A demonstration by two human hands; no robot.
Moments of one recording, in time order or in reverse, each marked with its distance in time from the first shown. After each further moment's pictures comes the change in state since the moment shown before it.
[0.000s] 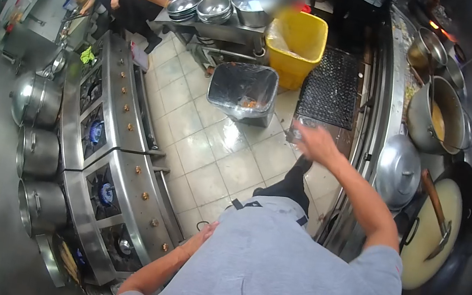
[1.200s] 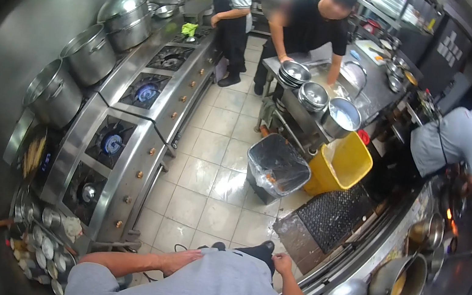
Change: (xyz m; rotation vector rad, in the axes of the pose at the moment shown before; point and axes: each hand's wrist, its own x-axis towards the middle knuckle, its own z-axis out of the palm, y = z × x) left_hand -0.012 0.043 0.032 0.403 0.219 0.489; right_hand -0.098 0.036 0.189 0.412 -0.391 0.638
